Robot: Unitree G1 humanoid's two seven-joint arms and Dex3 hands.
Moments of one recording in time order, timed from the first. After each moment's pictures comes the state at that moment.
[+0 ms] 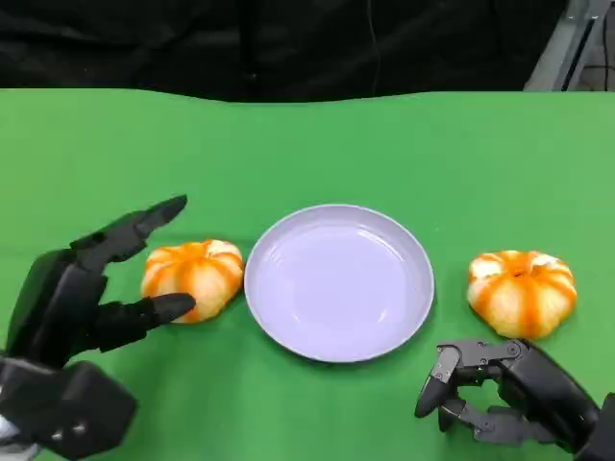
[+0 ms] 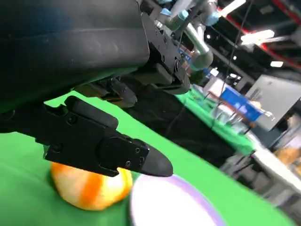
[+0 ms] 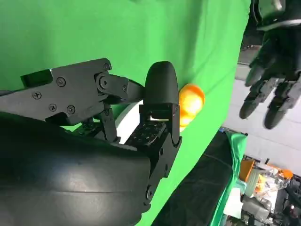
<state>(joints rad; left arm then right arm) -0.25 0.30 0.04 0.65 0.54 -0.86 0.22 -0.11 -0.16 0.13 0.60 0.05 -0.79 0.53</state>
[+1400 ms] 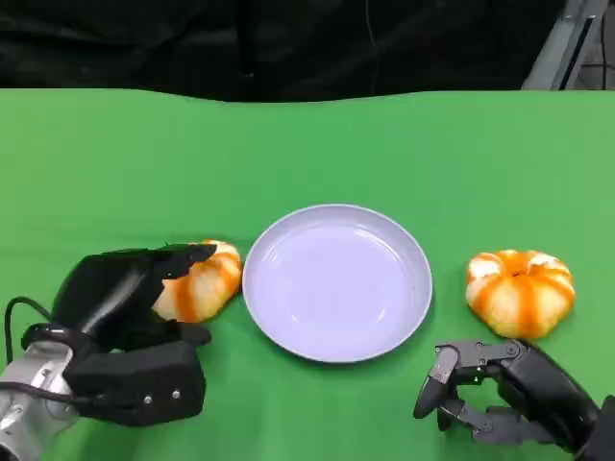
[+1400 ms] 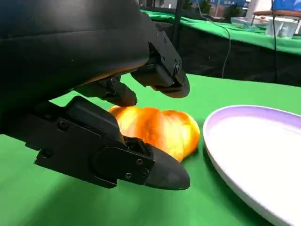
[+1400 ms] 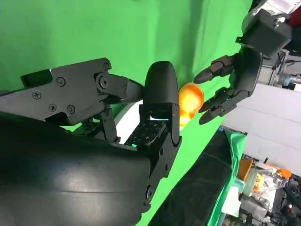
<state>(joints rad) -0.47 0.37 -0.36 0.91 0.72 -0.54 0.39 -0.10 -0.16 0.13 0.58 0.03 -0.80 0.52</state>
